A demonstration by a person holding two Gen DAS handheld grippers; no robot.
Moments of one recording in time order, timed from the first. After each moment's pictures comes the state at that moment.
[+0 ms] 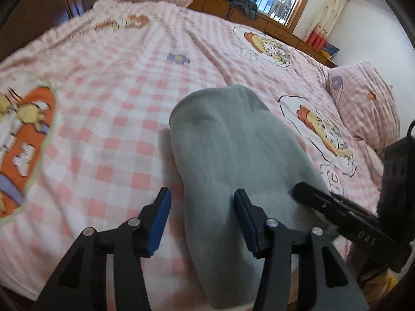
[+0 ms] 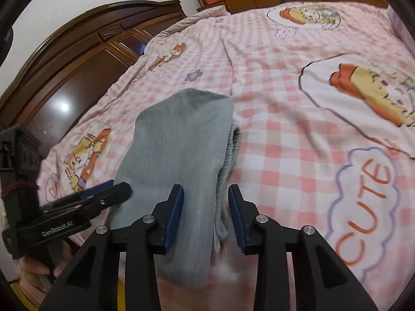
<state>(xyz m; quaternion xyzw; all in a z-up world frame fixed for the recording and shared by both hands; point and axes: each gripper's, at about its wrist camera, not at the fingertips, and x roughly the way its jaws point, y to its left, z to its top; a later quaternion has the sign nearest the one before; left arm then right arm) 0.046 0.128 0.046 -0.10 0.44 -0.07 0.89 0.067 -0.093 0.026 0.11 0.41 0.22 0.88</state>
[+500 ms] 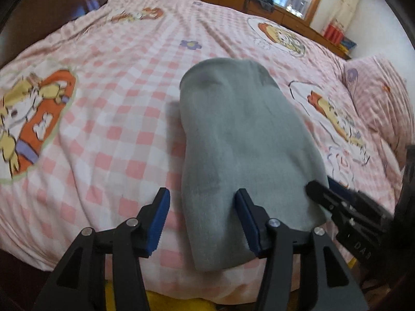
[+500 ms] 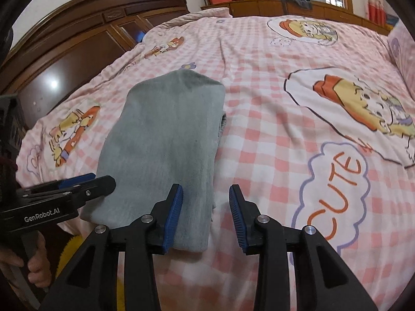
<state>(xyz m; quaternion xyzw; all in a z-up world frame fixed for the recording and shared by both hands) 0.020 0.111 0.037 -0.10 0.47 -0.02 0.88 0.043 -0.096 0.021 0.04 0.41 0.19 0.89</state>
